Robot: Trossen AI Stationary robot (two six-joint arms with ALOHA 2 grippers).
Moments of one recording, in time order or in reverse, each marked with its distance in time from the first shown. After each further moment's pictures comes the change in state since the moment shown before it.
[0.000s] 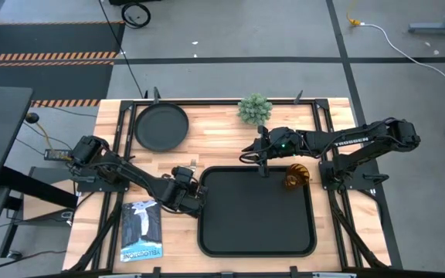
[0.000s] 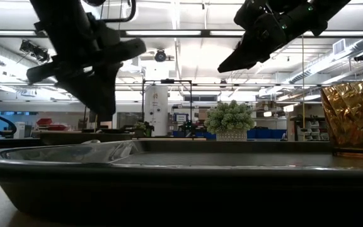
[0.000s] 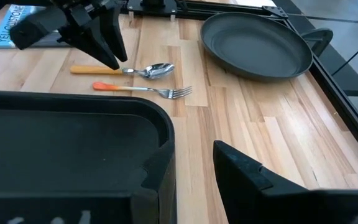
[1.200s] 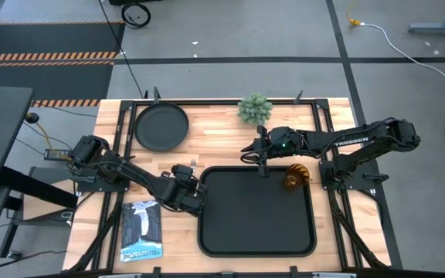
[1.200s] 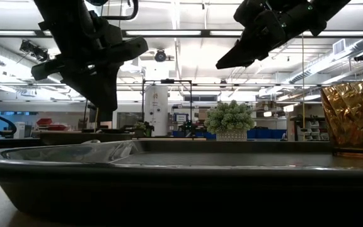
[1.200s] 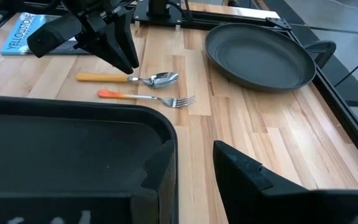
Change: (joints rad) left arm 0.009 0.000 0.009 -0.035 -0.039 0.009; right arm 0.000 0.000 0.000 0.031 -0.023 -0.017
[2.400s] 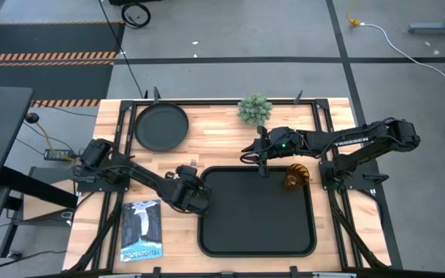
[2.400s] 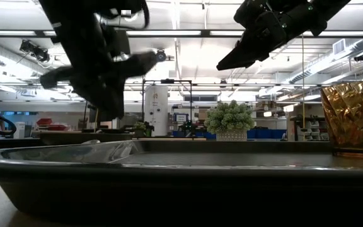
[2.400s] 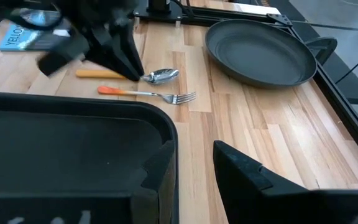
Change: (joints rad) left arm 0.029 0.100 0.040 0.004 -0.039 -0.025; right arm 0.000 0.000 0.000 -0.012 0.002 0.000
